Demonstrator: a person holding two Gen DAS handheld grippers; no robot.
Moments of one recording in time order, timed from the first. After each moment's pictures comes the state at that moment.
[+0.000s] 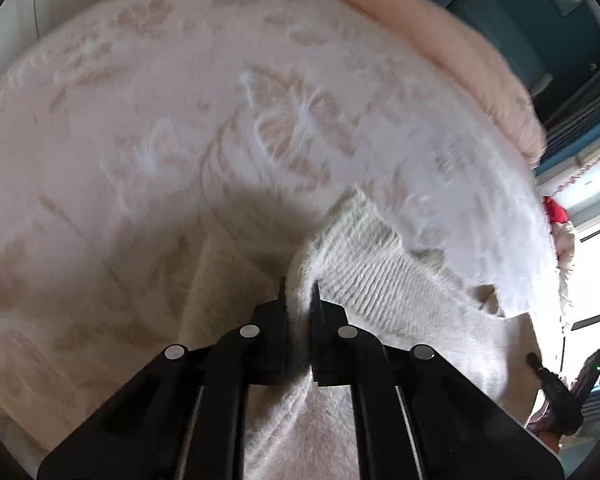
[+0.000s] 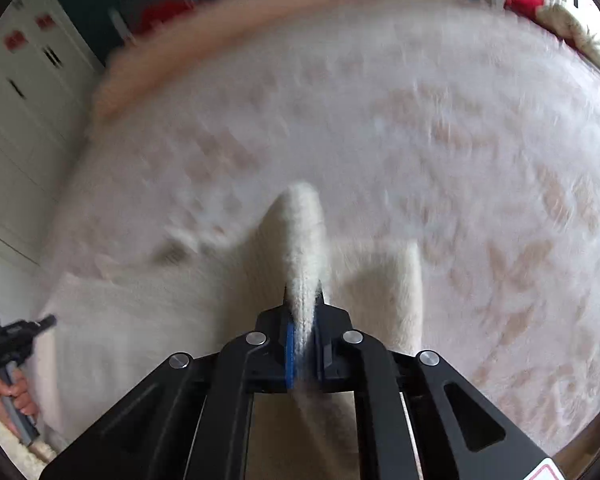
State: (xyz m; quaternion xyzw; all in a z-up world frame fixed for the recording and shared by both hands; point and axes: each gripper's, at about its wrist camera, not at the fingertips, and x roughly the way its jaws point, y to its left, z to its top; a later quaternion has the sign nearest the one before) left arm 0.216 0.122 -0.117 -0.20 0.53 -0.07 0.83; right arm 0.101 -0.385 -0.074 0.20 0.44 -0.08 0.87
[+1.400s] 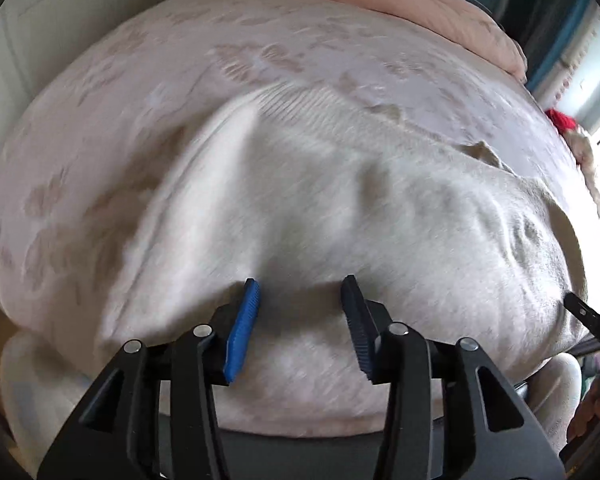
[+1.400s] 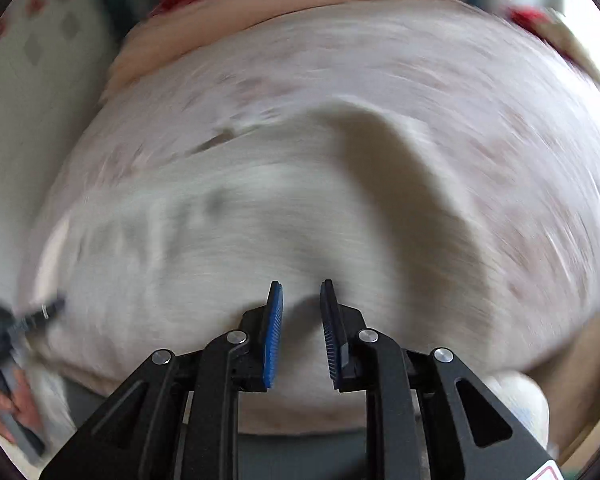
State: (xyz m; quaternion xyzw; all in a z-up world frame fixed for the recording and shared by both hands) left arm 0.084 0.074 -0.127 -0.06 0.53 -0.08 0.84; right arm -0.020 -0.327 -0.106 0.21 0.48 -0.11 0.84
